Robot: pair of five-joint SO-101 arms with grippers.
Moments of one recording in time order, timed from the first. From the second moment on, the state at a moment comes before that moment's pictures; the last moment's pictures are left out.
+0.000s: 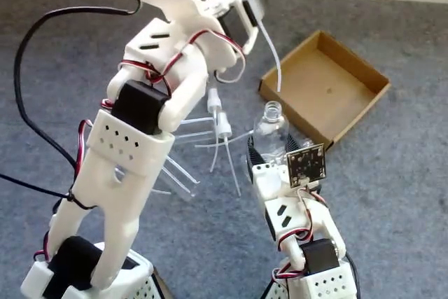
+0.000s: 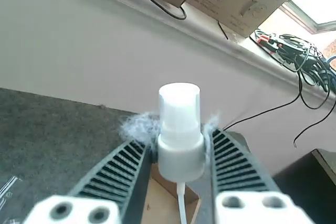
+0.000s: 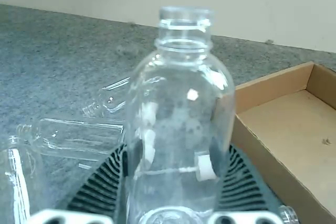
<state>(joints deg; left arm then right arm) 23.5 -16.7 -11.0 42.3 39.5 -20.0 -104.6 95.7 30.9 2.2</state>
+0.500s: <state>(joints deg) 24.5 -23.6 1.5 48.0 39.8 -20.0 -104.6 95.7 30.9 2.2</state>
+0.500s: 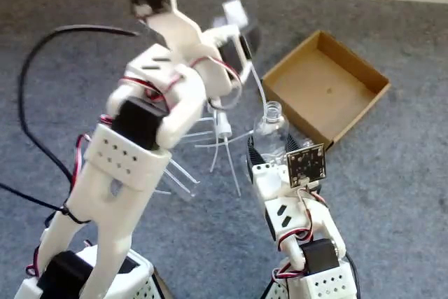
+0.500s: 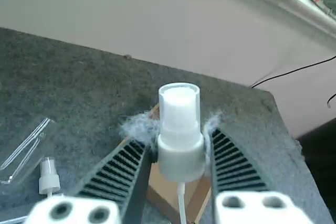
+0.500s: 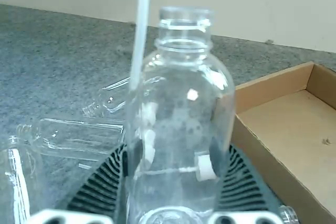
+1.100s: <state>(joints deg) 25.3 -35.6 16.2 25.9 33.8 -20.0 -104.6 95.7 30.9 2.2</state>
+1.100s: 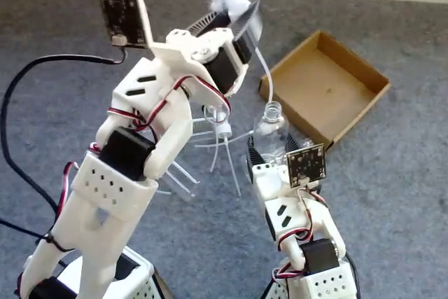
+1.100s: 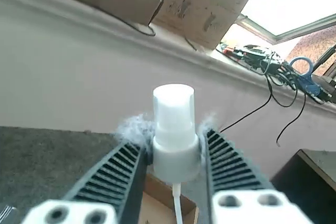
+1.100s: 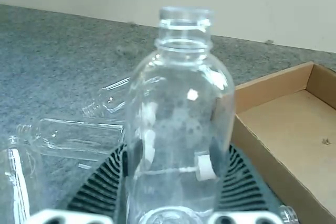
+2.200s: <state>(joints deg) 35.5 -36.4 40.7 23.4 33.8 -20.0 -104.4 95.7 31.0 2.2</state>
